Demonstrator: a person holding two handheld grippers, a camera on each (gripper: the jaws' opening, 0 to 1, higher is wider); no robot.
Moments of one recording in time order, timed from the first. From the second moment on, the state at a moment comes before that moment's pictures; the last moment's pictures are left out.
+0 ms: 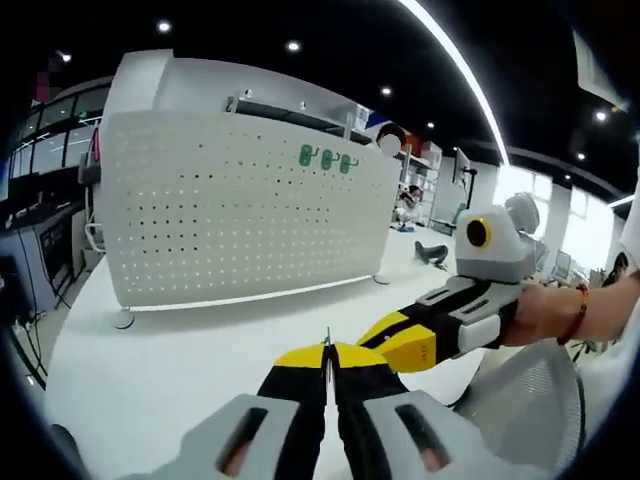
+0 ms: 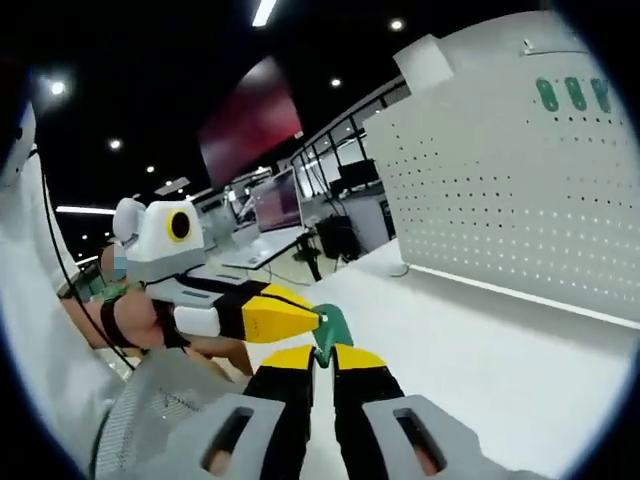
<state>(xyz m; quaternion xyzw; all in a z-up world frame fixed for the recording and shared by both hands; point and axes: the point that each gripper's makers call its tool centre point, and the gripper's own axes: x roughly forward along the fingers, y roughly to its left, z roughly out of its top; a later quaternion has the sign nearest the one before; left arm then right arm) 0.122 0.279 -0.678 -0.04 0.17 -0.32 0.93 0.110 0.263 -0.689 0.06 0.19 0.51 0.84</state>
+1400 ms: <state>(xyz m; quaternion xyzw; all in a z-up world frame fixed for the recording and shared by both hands) 0.106 0.287 -0.636 0.00 0.07 -0.34 0.94 0.186 0.218 -0.649 0.03 0.17 0.32 0.93</state>
